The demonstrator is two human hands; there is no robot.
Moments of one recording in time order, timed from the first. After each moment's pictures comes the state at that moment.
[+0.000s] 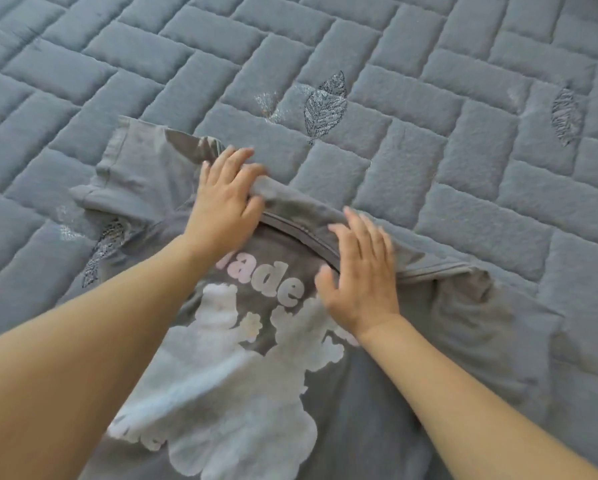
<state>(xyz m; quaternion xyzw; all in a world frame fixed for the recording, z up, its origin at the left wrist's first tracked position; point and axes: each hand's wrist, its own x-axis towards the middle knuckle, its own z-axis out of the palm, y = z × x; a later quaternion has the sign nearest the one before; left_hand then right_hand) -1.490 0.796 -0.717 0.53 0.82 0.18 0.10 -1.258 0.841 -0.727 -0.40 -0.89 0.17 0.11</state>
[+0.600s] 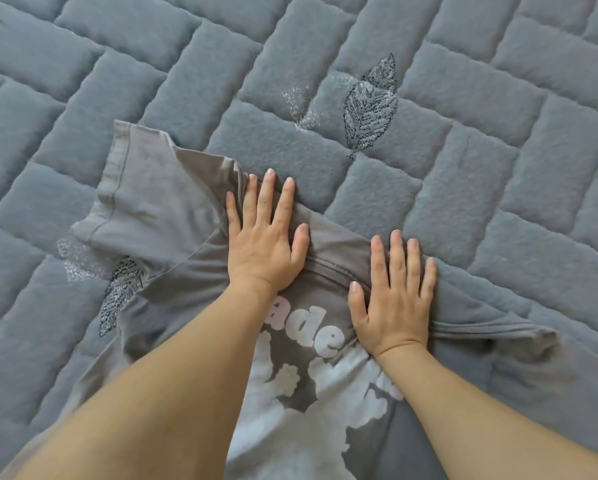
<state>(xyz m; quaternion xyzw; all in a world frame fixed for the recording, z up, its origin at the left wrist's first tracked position) -1.500 0.820 -0.793 0.48 0.87 0.04 0.05 -1.292 0.864 -0.794 -0.47 -0.88 0.03 -0.01</state>
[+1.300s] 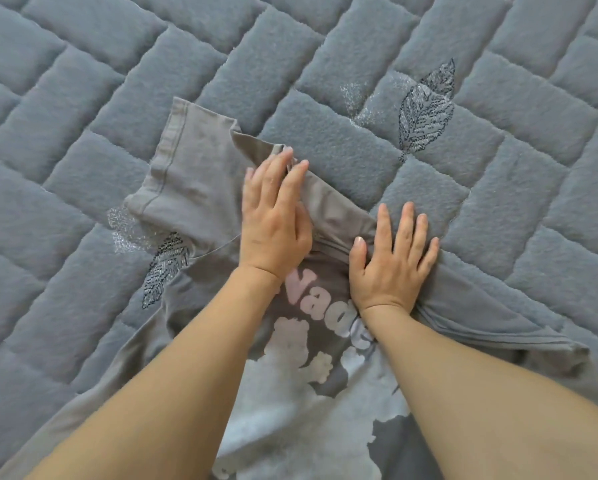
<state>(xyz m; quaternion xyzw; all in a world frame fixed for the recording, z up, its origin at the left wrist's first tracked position) -1.534 0.794 -0.749 0.46 0.83 0.31 0.02 -1.371 0.860 -0.808 -0.53 -0.84 0.02 0.11</state>
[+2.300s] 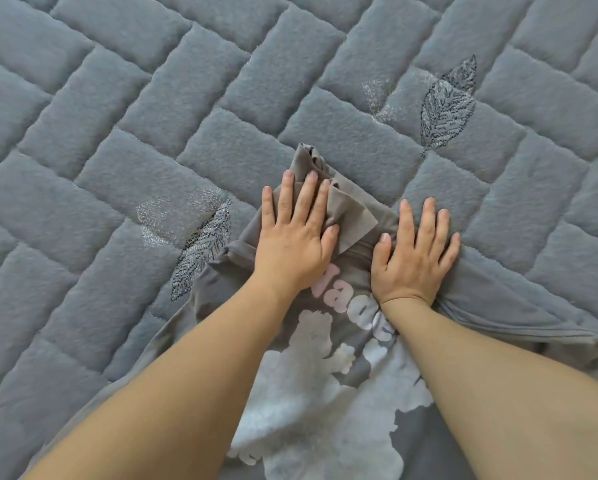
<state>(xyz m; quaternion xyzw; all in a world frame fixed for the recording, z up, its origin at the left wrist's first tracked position) -1.532 0.775 -0.752 0.49 0.86 0.02 0.14 -1.370 0.861 -0.812 -0.53 -0.84 0.01 0.12</state>
